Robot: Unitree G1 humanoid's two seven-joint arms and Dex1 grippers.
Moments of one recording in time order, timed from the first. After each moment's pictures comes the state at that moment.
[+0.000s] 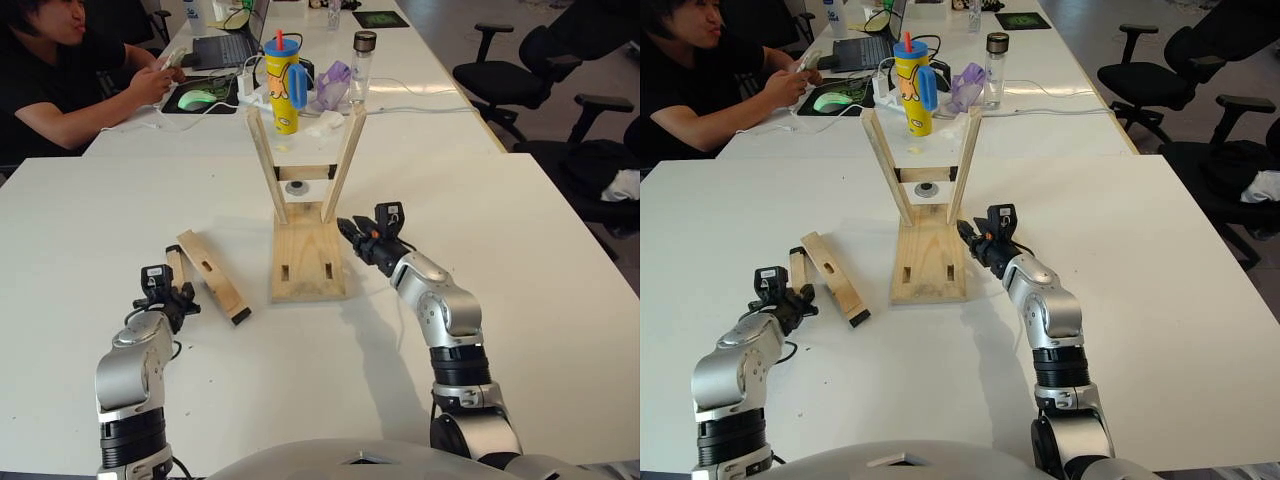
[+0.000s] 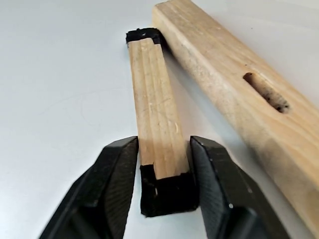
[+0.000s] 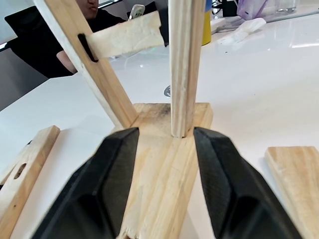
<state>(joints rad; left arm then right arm) 0.02 0.20 0.29 -0.29 -0.12 0.93 -0.05 -0.33 -0.02 -0.02 -0.03 0.30 0.61 0.28</state>
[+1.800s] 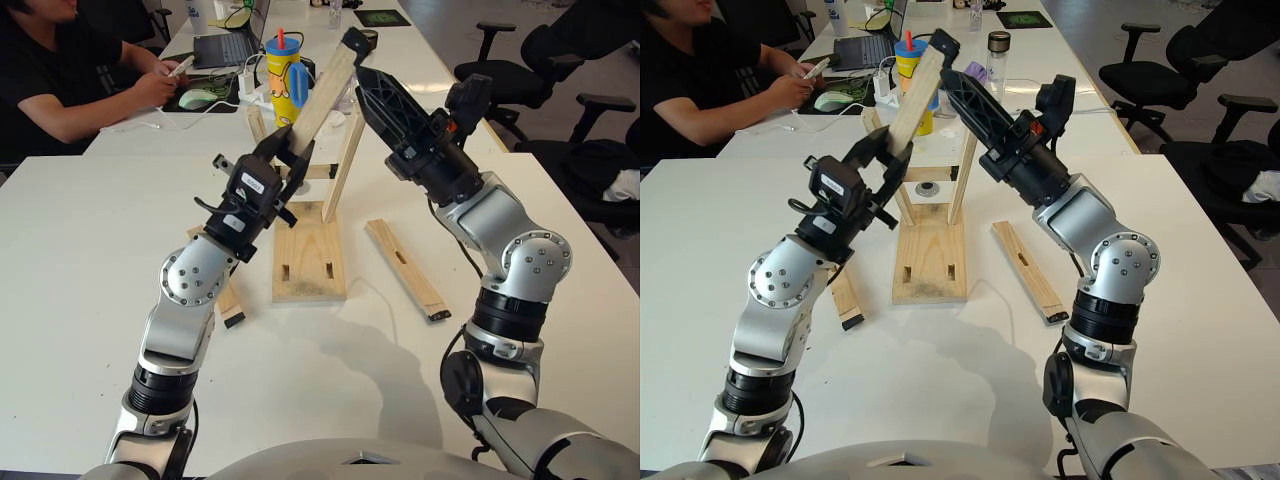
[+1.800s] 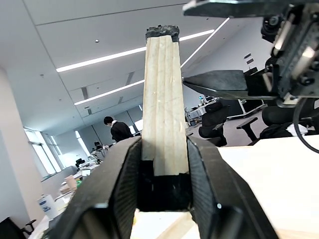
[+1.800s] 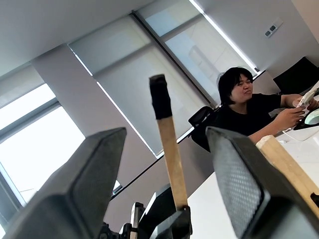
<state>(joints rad) -0.27 0.28 -0.15 -0.47 -0.01 0.14 -0.33 -0.63 -0.14 -0.31 -0.18 1.42 0.90 0.15</state>
